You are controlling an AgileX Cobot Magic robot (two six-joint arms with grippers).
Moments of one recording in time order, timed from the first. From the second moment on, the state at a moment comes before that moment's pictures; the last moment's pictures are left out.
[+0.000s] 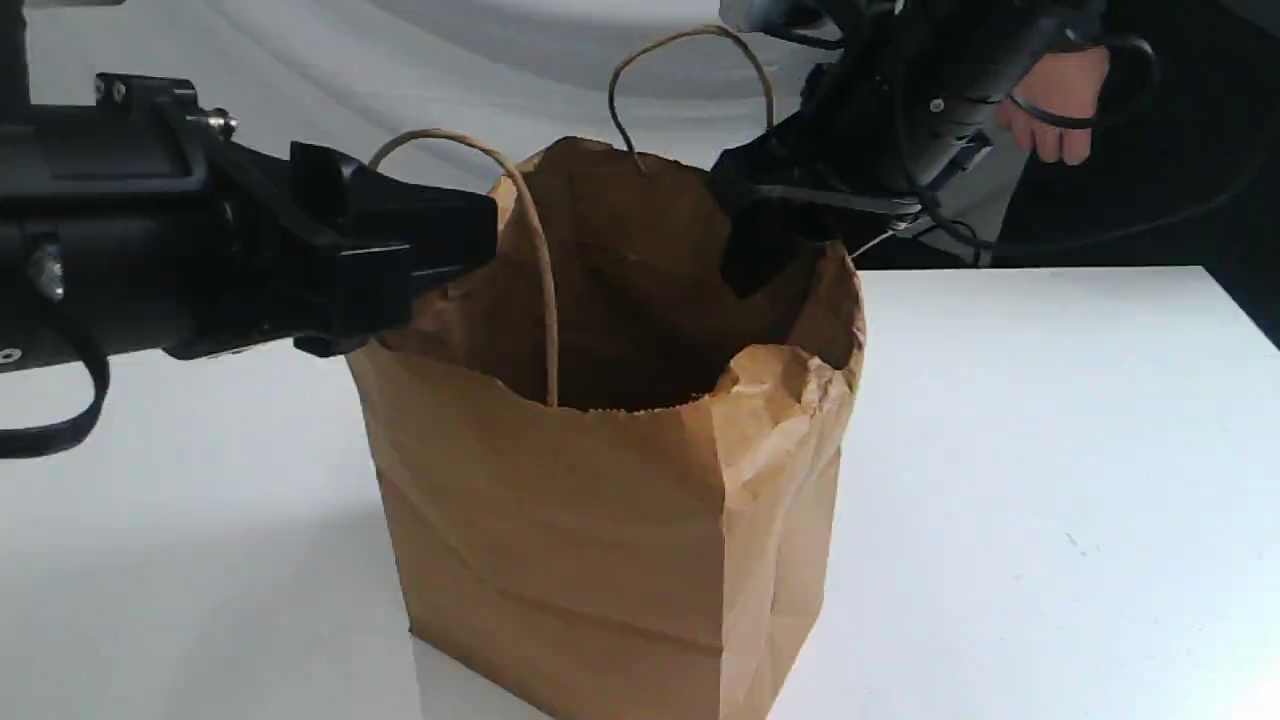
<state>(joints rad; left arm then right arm) -0.56 1.12 -0.88 -0.78 0.28 0.59 0.34 1.88 -1.83 0.25 1.23 -0.29</state>
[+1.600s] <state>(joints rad) -0.56 0.39 -0.73 0.06 0.51 -0.13 0.34 0.88 -1.21 0.26 0.84 -0.27</state>
